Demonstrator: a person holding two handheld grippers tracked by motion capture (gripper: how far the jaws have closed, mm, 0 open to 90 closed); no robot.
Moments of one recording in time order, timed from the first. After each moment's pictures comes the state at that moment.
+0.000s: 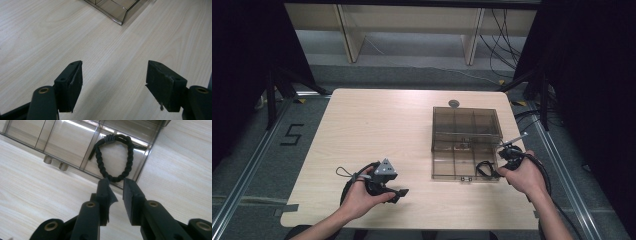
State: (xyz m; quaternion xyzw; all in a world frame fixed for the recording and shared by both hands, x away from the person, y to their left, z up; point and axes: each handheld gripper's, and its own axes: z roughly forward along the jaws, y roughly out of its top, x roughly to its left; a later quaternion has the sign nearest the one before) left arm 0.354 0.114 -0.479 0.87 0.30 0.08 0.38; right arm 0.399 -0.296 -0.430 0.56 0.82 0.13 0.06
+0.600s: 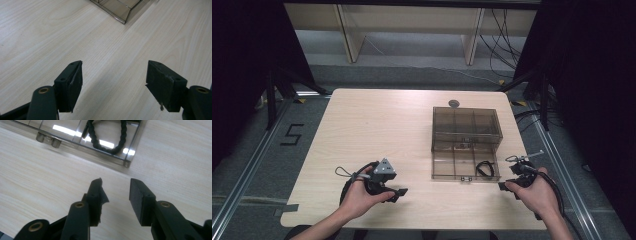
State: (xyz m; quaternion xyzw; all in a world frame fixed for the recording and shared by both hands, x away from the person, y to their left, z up) left arm 0.356 0.116 -0.480 0.87 0.31 0.07 0.38; right arm 0.358 -0.323 -0.448 0.57 0.79 0.19 0.06
